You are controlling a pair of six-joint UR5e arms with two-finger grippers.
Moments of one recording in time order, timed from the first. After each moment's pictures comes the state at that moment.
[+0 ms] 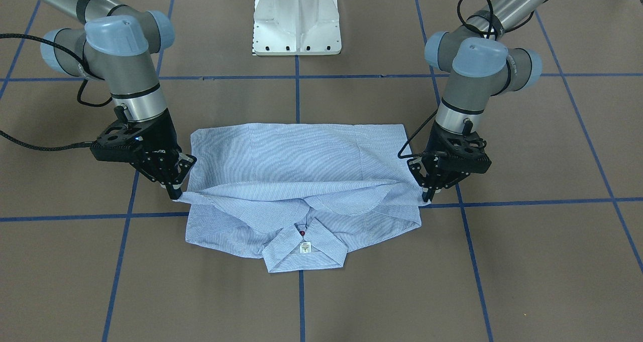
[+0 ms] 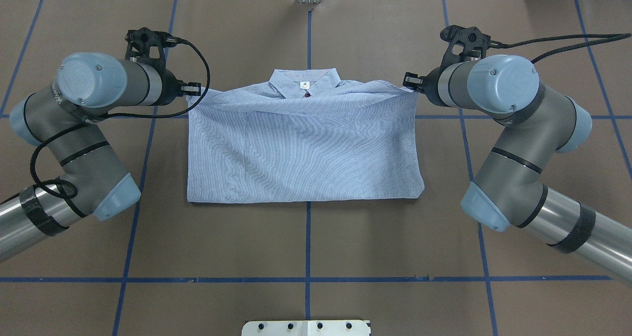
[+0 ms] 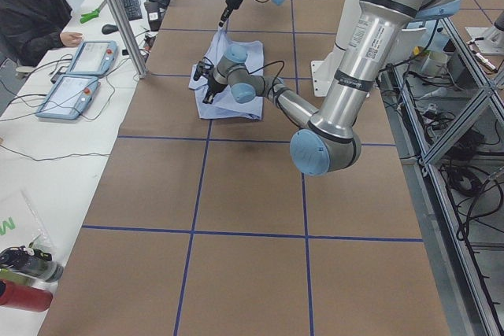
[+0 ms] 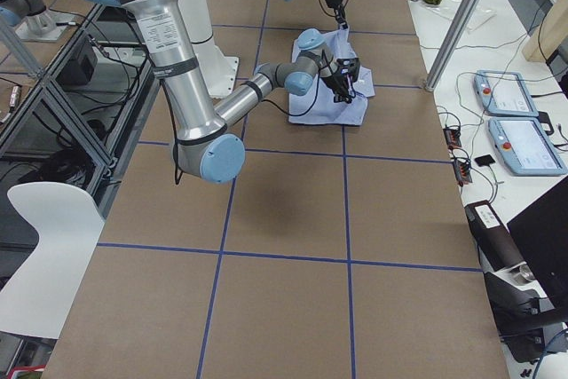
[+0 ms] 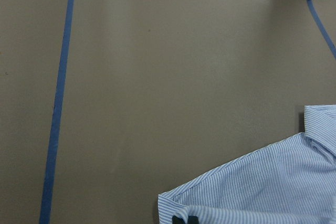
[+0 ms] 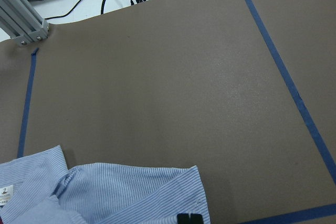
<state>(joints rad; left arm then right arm) -0.75 -2.00 -1.61 -2.11 -1.67 -1.01 0.72 -1.17 1.74 -1.16 1.60 1.34</state>
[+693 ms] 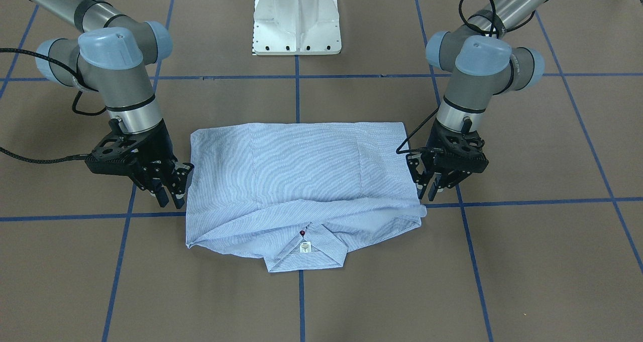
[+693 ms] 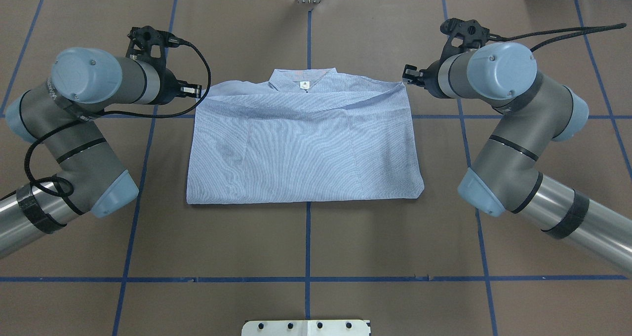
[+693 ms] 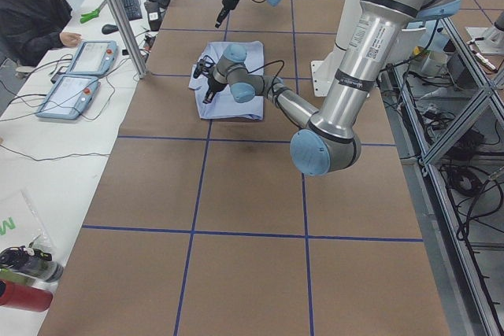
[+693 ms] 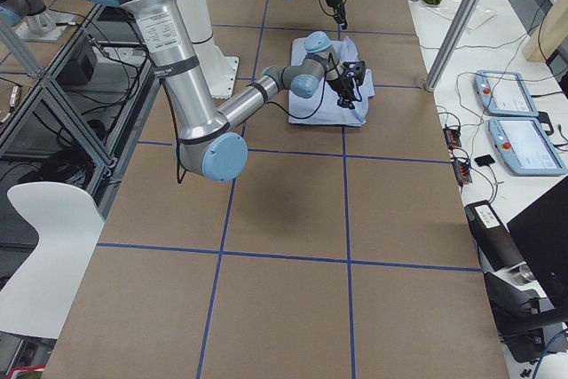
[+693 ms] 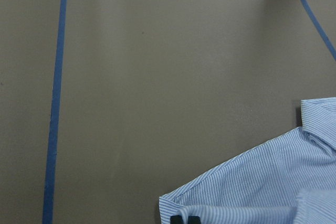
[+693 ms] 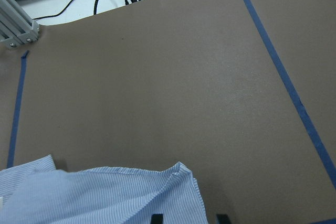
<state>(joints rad) -0.76 -2.00 -1.63 -2.12 -1.74 -0.91 0.76 -1.14 1.69 -1.15 1.67 1.33</state>
